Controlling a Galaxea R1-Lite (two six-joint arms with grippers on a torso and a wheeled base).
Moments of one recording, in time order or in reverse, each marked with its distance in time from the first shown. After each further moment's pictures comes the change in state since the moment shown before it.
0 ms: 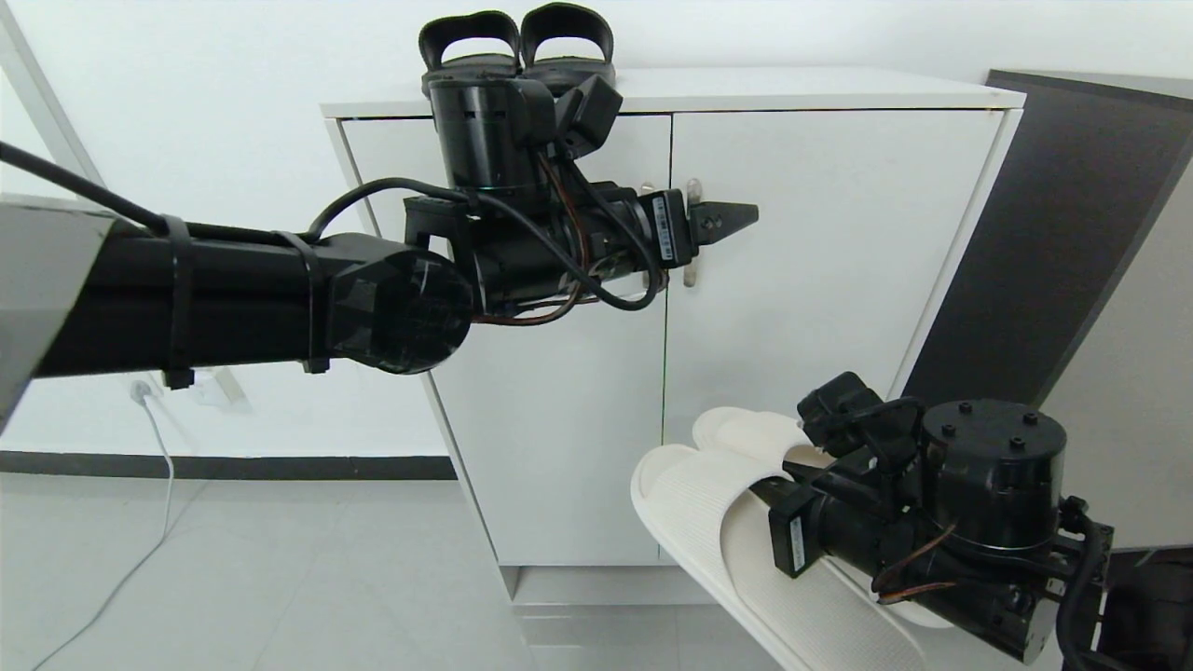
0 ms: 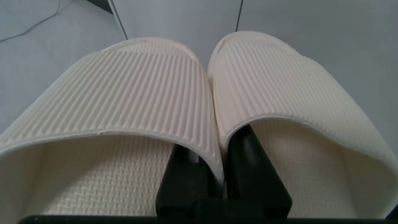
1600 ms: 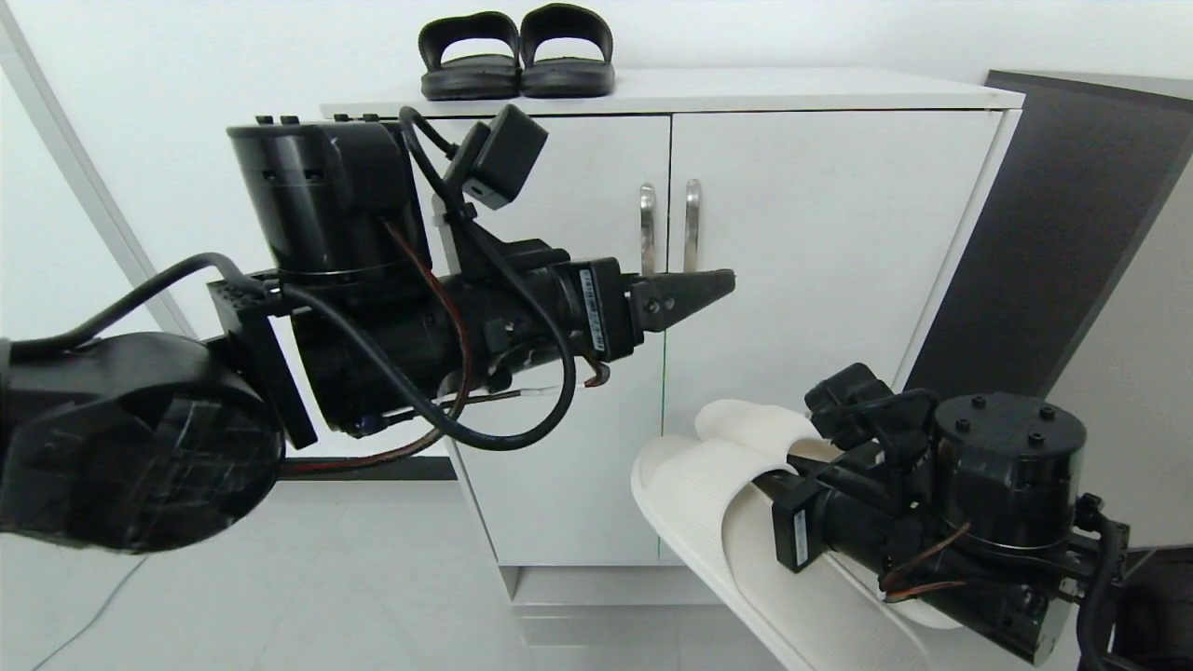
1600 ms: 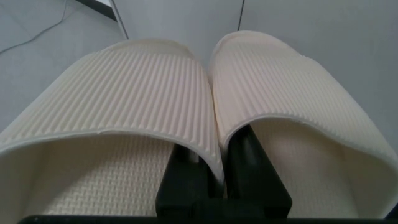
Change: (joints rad) left arm -0.045 -0.309 0.512 -0.192 -0.027 -0.010; right arm 0.011 -0.026 -0.006 0.014 -0.013 0.014
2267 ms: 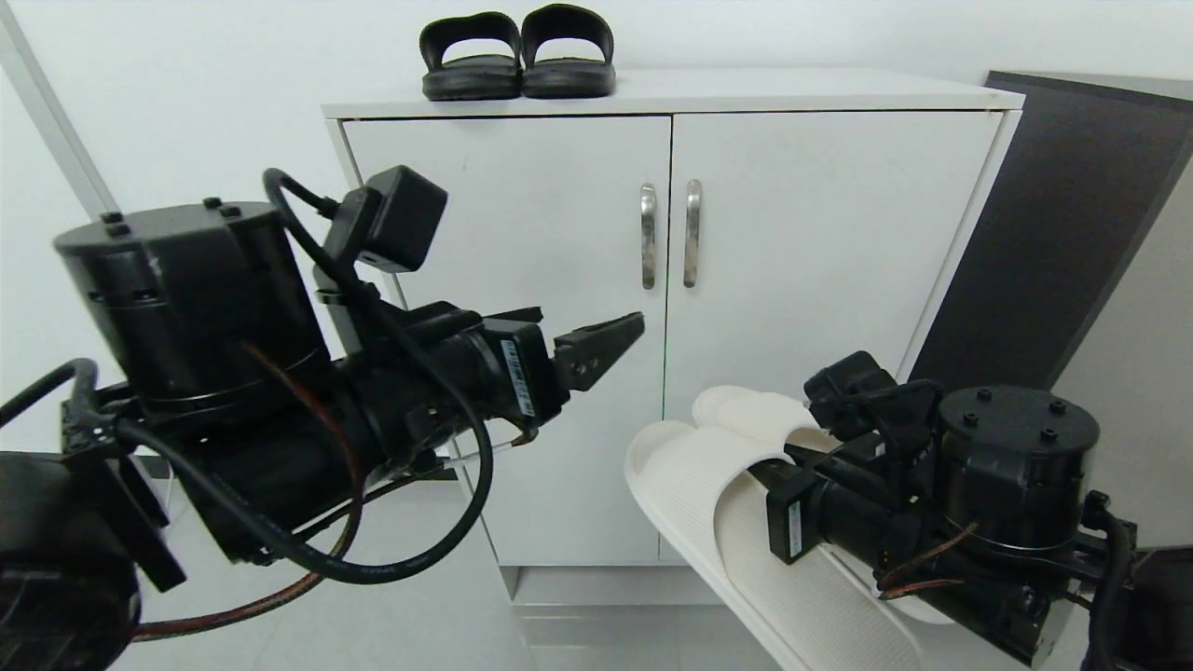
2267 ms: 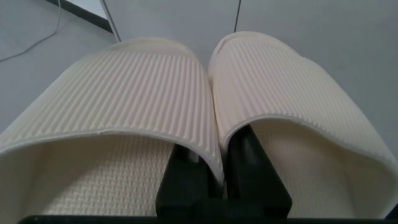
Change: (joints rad) left arm -0.029 -0.151 0.289 -0.139 0.336 0.076; right arm 0.032 -0.013 -0.024 0.001 -0.066 0.001
